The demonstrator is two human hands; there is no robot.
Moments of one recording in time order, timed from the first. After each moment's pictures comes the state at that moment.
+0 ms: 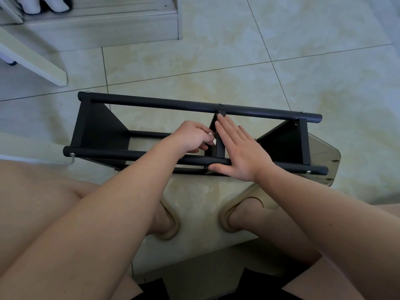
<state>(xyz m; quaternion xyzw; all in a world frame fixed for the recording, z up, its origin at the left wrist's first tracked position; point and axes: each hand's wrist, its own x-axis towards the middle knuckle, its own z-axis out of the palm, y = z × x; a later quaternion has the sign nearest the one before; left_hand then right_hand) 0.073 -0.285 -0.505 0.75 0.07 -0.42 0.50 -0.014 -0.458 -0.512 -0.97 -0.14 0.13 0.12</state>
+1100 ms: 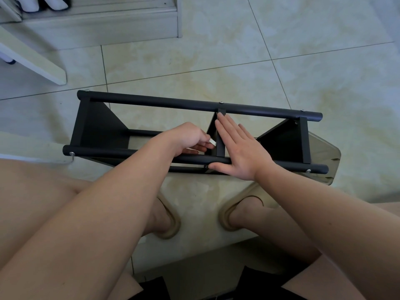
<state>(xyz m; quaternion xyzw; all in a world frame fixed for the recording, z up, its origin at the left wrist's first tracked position) 0.076 -0.282 -0.498 0.71 0.08 -0.50 0.48 -0.016 -0.456 -0.510 -0.98 -0.14 0.13 0.11</state>
